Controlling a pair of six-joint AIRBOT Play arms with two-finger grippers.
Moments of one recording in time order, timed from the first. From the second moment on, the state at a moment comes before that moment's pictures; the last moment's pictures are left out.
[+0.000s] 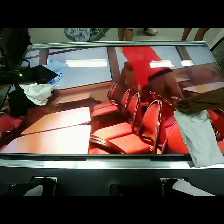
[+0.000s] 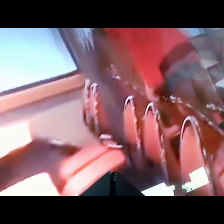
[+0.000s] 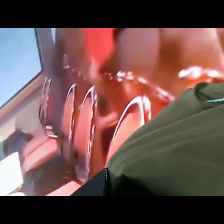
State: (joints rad) left arm 0.03 -1.19 1.47 0.90 -1.14 -1.31; right arm -0.86 -1.37 1.67 -0.74 1.61 1.20
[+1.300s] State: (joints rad) left arm 0.03 -1.19 1.48 0.90 -1.16 -1.29; right arm -1.05 -1.14 0.94 -1.51 1.54 1.22
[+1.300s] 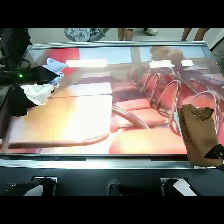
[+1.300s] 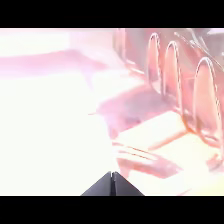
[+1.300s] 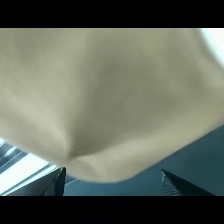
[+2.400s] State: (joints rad) left arm -0.13 -1.07 1.09 1.62 -1.30 -1.77; right arm 0.10 -1.42 1.50 -1.42 1.43 1.17
